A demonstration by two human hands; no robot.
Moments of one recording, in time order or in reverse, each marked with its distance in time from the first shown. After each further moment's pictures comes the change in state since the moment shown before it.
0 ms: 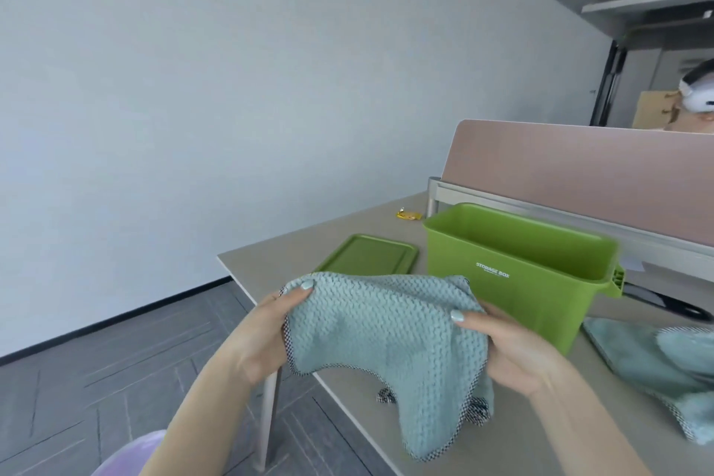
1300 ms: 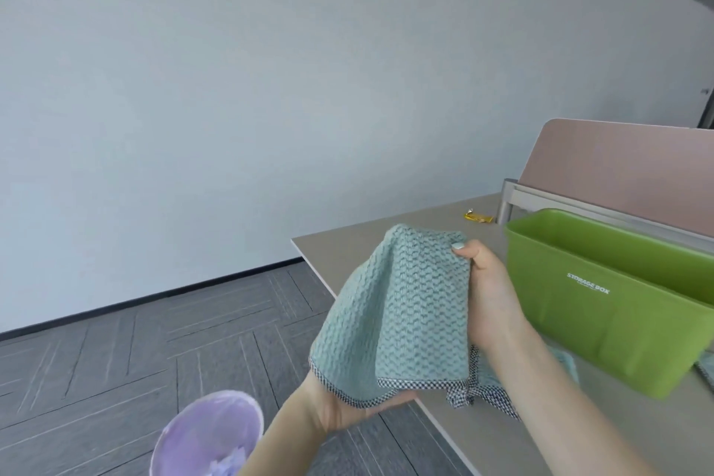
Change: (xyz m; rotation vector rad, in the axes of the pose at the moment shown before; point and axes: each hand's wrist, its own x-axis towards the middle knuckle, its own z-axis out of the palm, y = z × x) left_hand -0.052 -0.043 -0.013 -0.441 0.169 -0.201; right_hand 0.062 -0.012 0.127 0.351 0.039 -0.061
